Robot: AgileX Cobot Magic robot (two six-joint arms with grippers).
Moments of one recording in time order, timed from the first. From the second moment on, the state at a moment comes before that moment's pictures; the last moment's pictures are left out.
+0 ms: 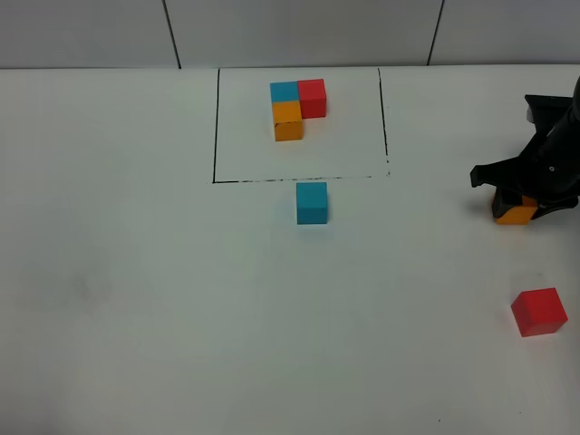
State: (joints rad) left arm -0.03 -0.01 -0.51 -0.08 1.06 0.10; right arm 0.00 2.04 -1.28 0.12 0.71 -0.07
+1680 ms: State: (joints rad) left arm -0.03 -0.01 -0.51 -0.08 1.06 0.10; right arm 0.75 2.20 -1.53 -0.16 0.88 0.73
